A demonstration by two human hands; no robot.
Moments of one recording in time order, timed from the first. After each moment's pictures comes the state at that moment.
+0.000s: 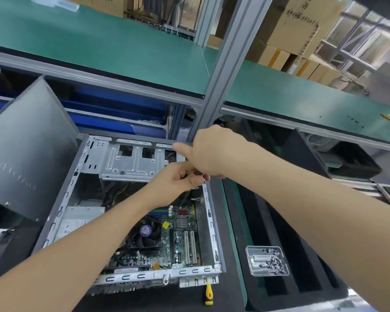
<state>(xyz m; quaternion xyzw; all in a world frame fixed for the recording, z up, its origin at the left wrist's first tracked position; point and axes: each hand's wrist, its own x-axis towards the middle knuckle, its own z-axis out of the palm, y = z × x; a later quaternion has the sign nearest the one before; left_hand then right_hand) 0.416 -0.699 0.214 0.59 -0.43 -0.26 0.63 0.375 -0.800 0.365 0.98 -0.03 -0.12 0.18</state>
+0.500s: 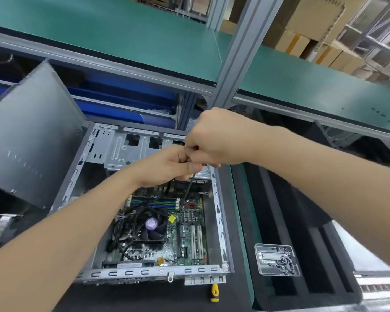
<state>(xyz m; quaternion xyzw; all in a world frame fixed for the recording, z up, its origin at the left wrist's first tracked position) 0.453 -0.688 0.223 0.53 -0.49 -0.36 0.59 0.386 -0.814 0.368 0.95 0.21 -0.08 0.20</state>
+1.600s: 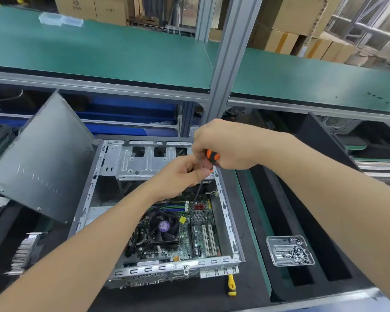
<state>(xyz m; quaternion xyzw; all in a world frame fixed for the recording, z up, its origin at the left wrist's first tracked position) 0.428 -0.692 0.217 0.59 -0.43 -0.31 0.61 0.355 -0.819 0.382 0.97 0.15 -0.15 0.08</state>
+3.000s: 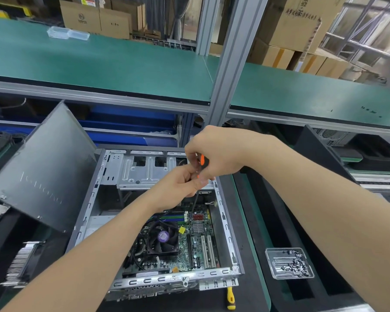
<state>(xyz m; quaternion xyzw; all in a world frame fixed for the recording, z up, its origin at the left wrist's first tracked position) 0.425 -0.683 0.224 0.62 -0.41 -0.30 0.60 0.369 -0.806 0.389 0.98 0.10 -0.17 0.10</state>
